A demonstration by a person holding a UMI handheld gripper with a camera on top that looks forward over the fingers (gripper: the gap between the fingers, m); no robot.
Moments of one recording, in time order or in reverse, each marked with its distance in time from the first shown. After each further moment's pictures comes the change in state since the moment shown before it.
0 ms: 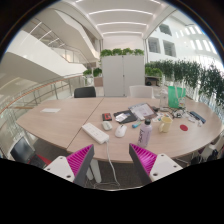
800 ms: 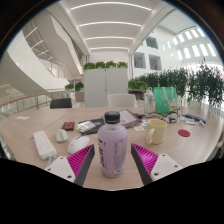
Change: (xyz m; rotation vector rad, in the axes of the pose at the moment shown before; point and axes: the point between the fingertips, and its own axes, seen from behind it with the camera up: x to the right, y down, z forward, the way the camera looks) arm 0.178 0.028 0.249 0.219 0.160 0.023
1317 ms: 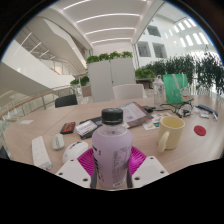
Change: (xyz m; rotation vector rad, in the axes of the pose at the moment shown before) arm 0.000 -0.003 0.083 -0.100 -0.114 0.077
